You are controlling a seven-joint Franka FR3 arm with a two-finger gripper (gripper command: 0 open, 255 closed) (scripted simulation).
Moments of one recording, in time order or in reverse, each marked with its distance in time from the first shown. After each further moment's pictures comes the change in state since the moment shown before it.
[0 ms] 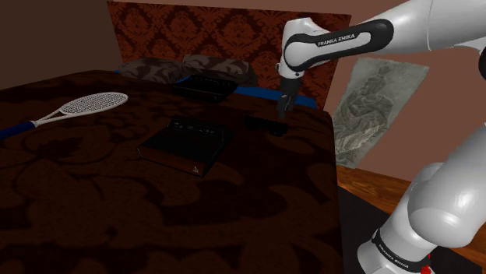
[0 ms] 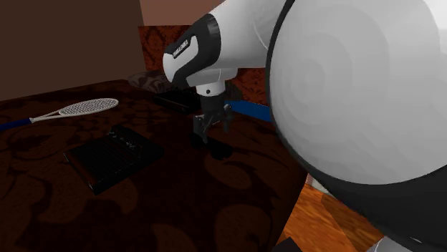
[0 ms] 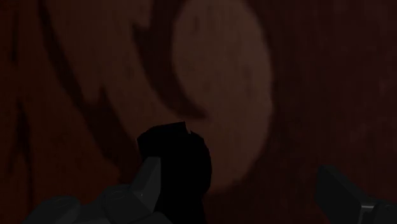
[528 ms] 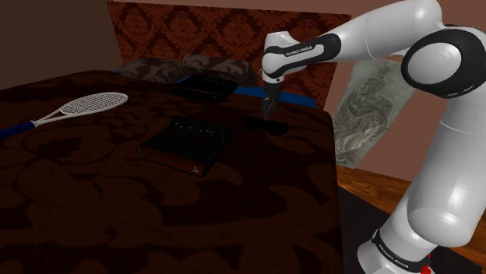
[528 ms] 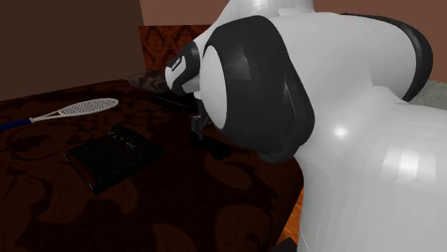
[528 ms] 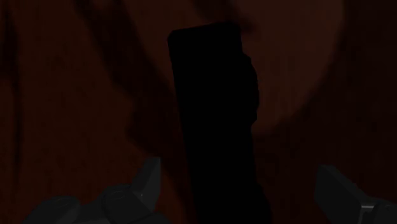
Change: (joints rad) arm -0.016 0.304 -0.017 0.251 0.055 0.064 -0.093
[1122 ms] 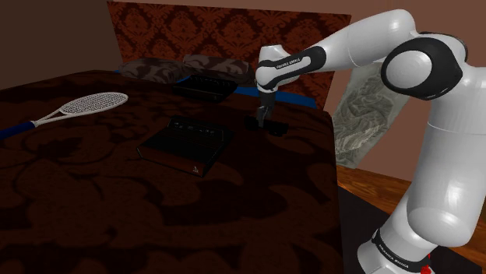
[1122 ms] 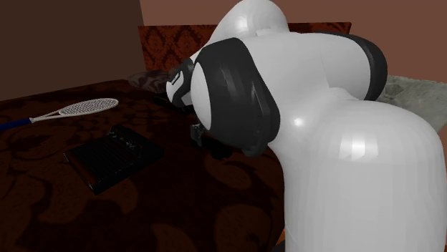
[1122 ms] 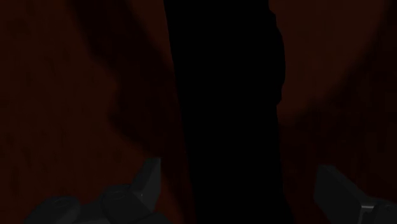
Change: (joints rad) arm -0.005 0.101 0.004 0.017 0.017 0.086 -0.014
